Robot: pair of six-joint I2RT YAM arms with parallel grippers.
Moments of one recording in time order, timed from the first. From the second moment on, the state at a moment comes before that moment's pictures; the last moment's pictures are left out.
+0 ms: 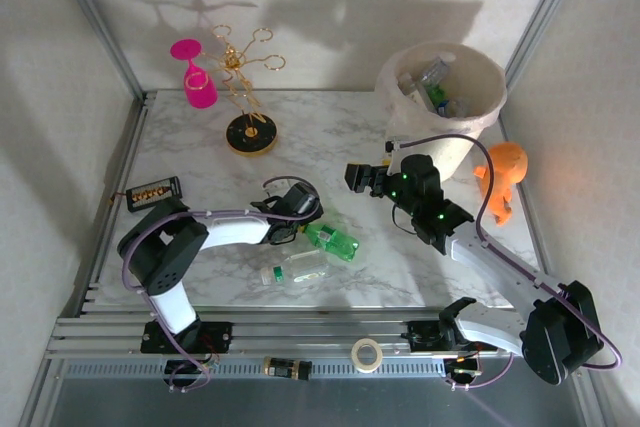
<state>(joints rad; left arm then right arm) -0.76 1.74 0.88 -0.13 -0.38 -1.10 0.57 1.12 0.74 0.03 -0.01 0.41</state>
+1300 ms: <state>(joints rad) -0.76 1.52 0.76 0.04 -0.50 -0.95 0.57 1.10 0.72 0.05 0.01 0.46</state>
